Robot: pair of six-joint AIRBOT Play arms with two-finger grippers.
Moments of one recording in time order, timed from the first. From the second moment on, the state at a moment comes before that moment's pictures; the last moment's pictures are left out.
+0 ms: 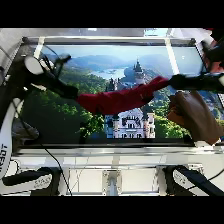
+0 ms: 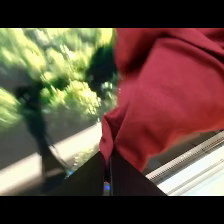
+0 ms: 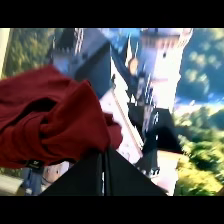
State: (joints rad) left arm -0.16 -1.35 1.37 1.22 -1.37 -1.31; right arm -0.11 -1.08 1.22 -1.07 1.14 1.34
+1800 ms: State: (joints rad) left arm -0.16 -1.43 1.16 1.11 -1.06 -1.31; right arm -0.03 -1.36 0.89 -0.91 1.01 1.10
